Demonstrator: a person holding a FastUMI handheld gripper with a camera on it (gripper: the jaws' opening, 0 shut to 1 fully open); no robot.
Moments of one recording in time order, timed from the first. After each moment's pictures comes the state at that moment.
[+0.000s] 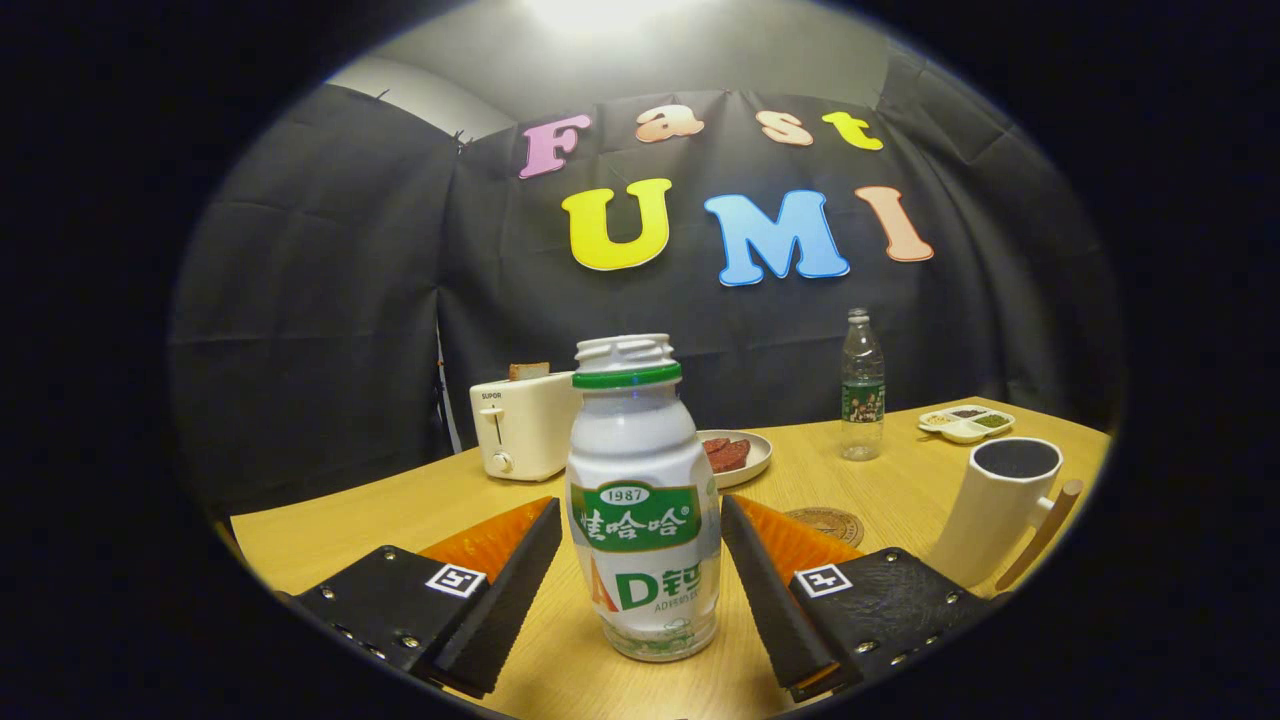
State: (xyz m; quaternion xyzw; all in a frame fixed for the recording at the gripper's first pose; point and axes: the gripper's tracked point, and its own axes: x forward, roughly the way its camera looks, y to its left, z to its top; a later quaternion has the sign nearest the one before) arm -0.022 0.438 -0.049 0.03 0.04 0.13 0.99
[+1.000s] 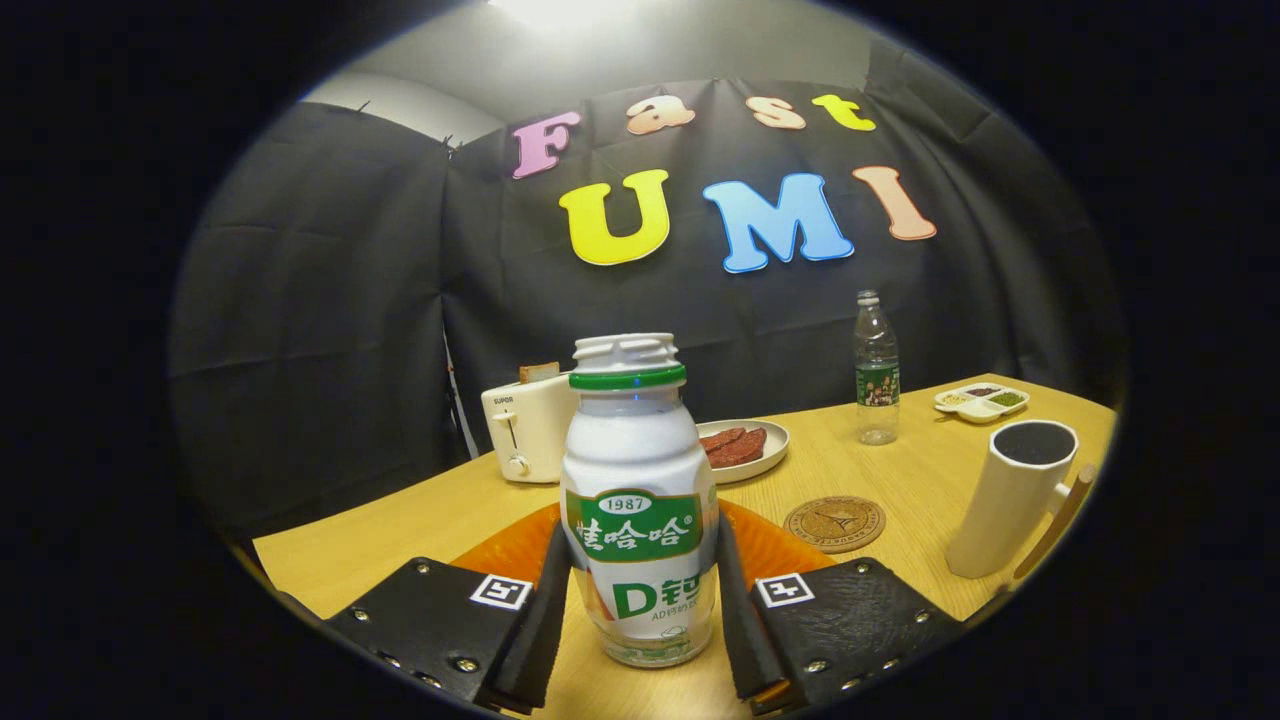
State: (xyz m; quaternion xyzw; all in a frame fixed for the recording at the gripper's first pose) arm -0.025 0.447 -0.043 0.07 0.06 0.15 0.98
